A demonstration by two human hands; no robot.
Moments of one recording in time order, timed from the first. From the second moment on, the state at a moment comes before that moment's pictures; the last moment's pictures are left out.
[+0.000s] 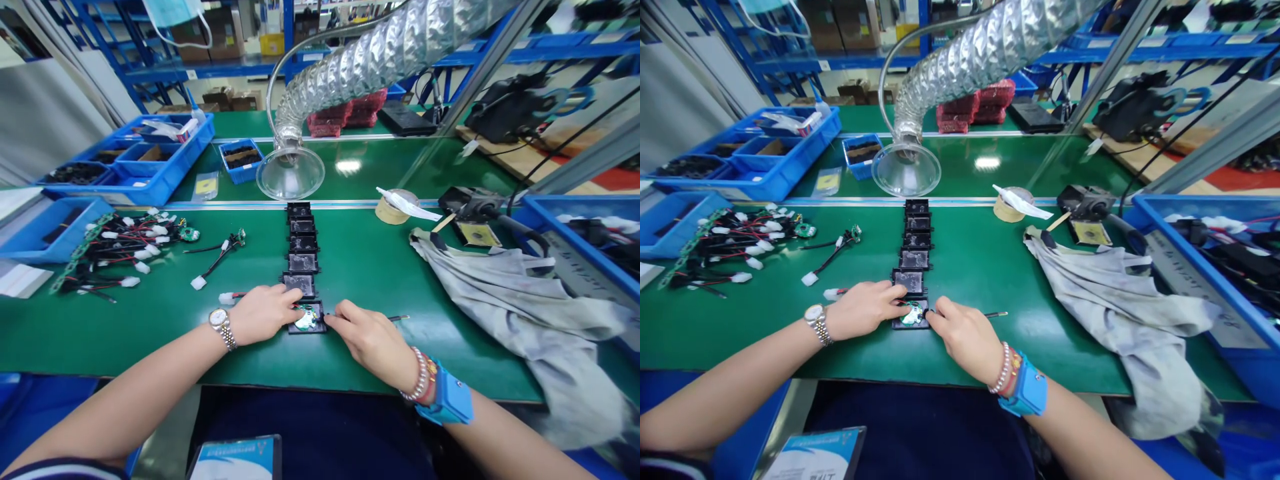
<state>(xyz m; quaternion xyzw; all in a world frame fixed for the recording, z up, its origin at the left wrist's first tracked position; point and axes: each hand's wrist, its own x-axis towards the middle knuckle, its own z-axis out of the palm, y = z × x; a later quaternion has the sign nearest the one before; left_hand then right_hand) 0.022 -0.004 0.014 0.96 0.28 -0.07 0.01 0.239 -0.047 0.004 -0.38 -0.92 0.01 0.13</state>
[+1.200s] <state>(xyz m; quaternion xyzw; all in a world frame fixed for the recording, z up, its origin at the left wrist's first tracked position) 0.017 -0.038 -0.006 0.96 0.29 -0.02 0.05 0.241 -0.040 -0.021 -0.36 -0.92 0.06 0.15</state>
